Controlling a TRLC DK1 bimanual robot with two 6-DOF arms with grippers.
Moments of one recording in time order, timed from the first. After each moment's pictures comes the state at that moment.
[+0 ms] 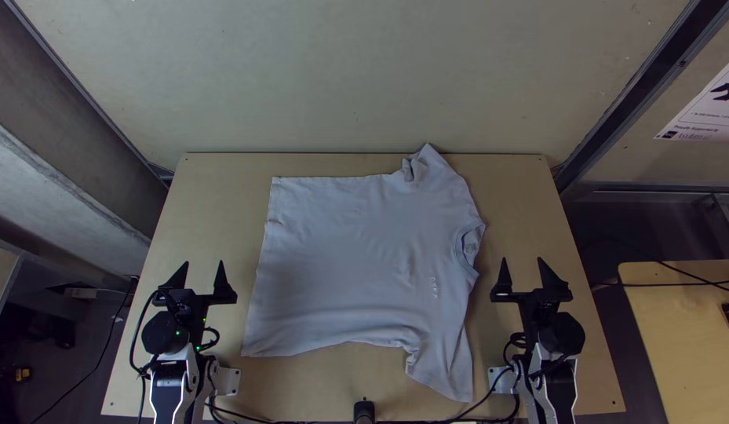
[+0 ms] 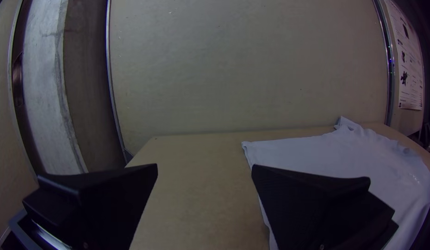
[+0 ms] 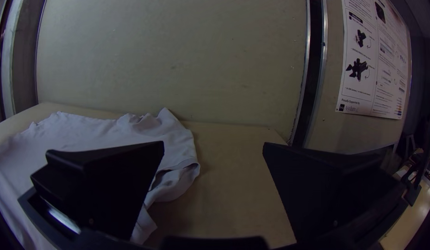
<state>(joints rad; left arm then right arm) 0.07 0.01 0.10 -0.16 -0.06 0.09 0.04 0.01 0.04 -0.06 0.04 -0.08</state>
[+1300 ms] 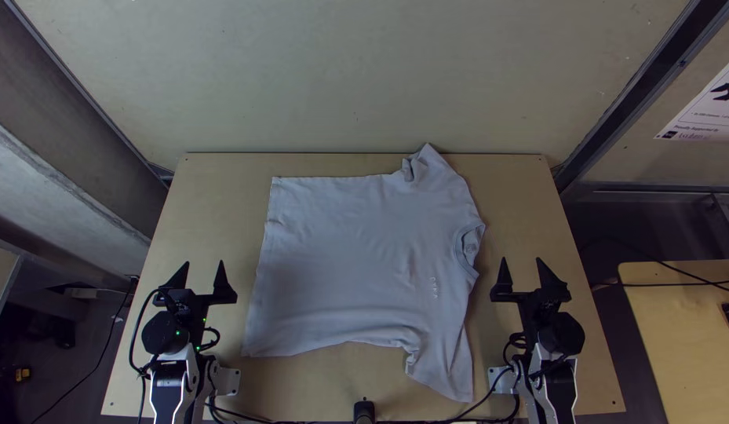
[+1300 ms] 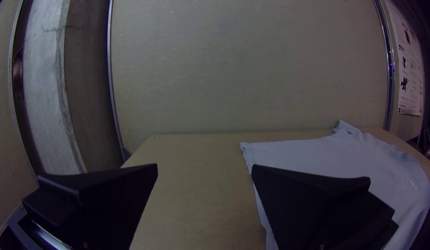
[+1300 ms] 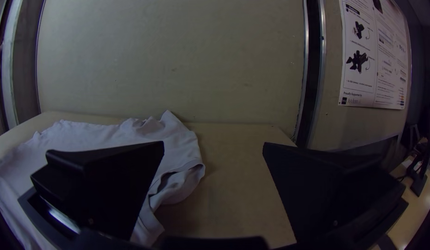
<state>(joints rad) 0.07 0.01 0.10 -0.16 -0.06 0.06 0.04 0.01 0.04 -0.06 0.04 -0.02</state>
